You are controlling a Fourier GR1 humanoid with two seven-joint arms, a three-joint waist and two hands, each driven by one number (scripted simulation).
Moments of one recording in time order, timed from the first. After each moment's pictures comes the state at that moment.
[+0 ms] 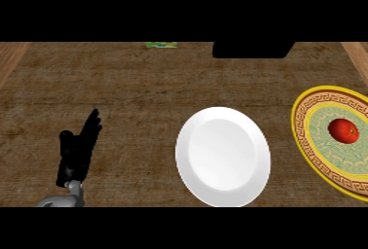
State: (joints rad) left arm -0.03 0.10 0.00 -1.47 -0.09 0.12 0.21; right arm -0.41 -0.77 -0.51 -0.35 0.26 0.33 -0.78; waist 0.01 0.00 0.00
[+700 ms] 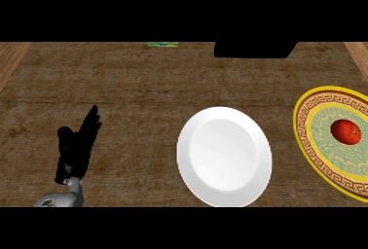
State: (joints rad) left arm -0.05 0.10 0.01 -1.48 -0.10 0.11 0.23; right arm -0.41 -0.87 -0.55 -0.19 0.23 0.28 -0.85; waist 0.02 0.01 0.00
